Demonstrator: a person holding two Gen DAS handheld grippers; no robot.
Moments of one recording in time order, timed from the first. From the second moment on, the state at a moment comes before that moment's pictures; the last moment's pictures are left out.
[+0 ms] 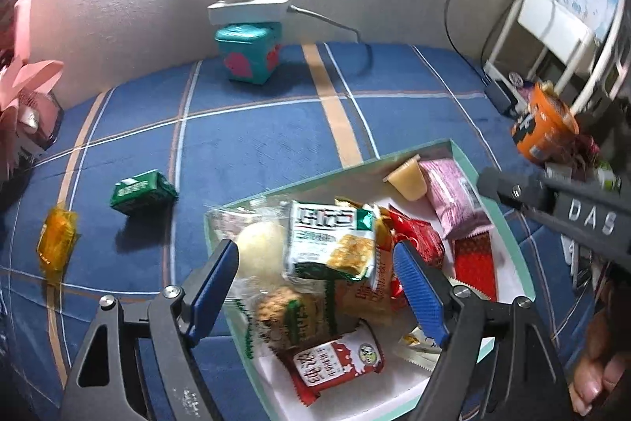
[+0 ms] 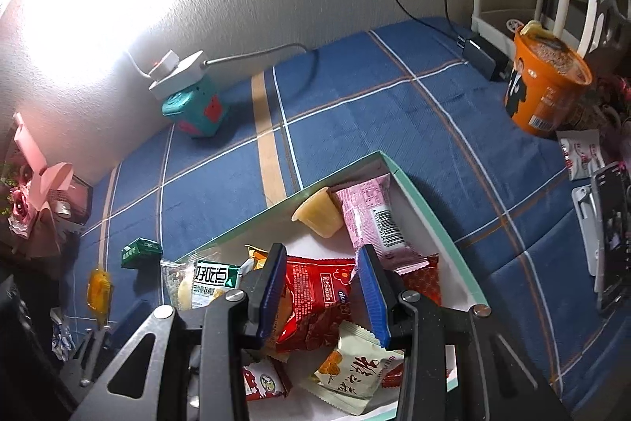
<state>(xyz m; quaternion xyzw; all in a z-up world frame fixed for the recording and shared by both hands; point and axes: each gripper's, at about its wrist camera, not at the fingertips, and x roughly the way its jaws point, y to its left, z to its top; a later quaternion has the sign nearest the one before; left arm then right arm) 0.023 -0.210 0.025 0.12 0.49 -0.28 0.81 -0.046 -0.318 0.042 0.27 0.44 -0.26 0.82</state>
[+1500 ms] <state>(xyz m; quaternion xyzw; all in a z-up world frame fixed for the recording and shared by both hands) 0.082 -0.114 0.016 0.09 0.52 -0.12 0.84 -0.016 -0.271 0.020 0.21 0.49 -0.22 0.82</state>
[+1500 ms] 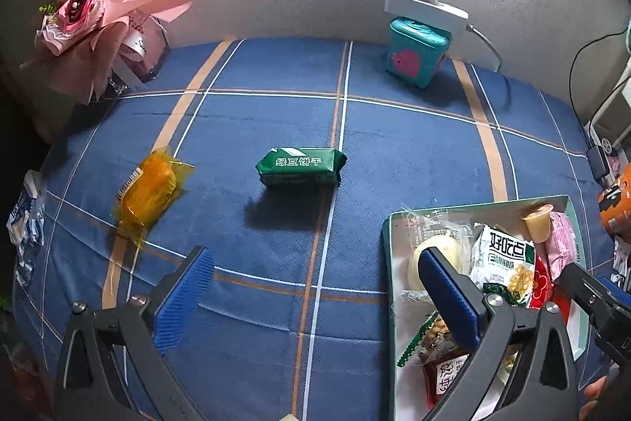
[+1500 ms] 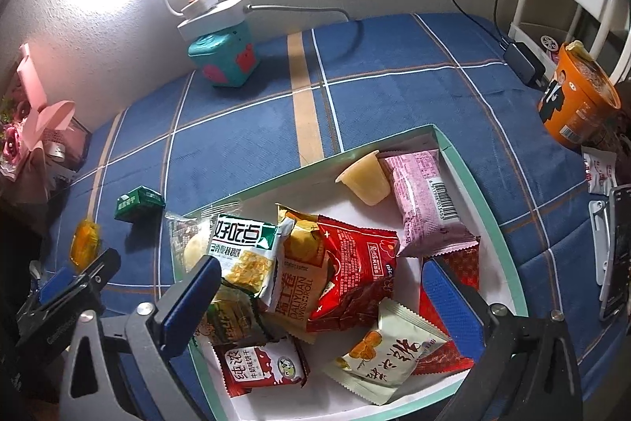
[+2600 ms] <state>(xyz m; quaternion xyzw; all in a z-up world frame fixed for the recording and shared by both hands) 0.115 0.026 0.026 0.06 0.51 0.05 0.86 0.055 -0.133 0.017 0.17 0.50 -0.07 0.85</state>
